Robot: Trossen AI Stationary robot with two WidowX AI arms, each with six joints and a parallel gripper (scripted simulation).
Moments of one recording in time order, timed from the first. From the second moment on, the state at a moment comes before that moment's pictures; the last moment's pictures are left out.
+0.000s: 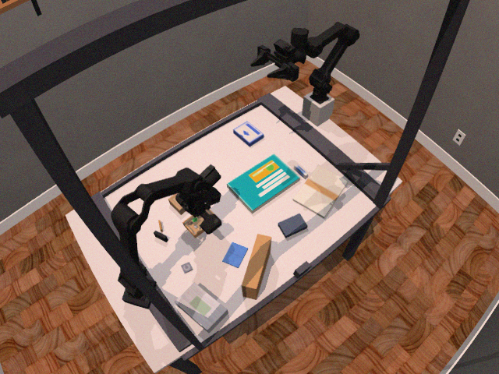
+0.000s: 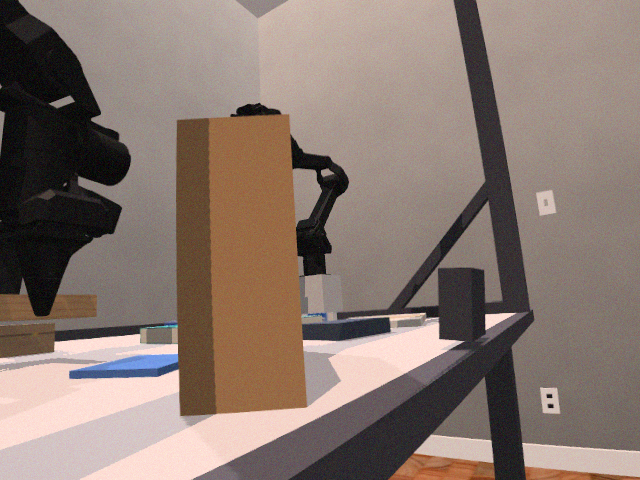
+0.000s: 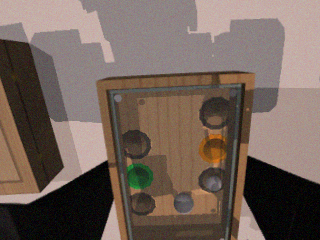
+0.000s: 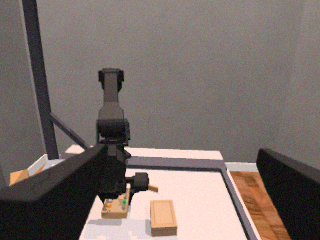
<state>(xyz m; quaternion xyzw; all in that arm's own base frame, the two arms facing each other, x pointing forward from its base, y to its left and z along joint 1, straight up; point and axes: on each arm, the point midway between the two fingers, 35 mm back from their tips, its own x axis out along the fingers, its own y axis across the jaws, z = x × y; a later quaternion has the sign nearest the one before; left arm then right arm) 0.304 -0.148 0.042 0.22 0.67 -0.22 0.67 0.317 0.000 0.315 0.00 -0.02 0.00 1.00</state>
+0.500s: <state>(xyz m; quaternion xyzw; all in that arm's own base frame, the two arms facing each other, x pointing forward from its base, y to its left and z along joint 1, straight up) 0.304 -0.148 0.062 0.22 0.67 -0.22 0.67 0.317 0.000 0.315 0.00 -0.02 0.00 1.00</state>
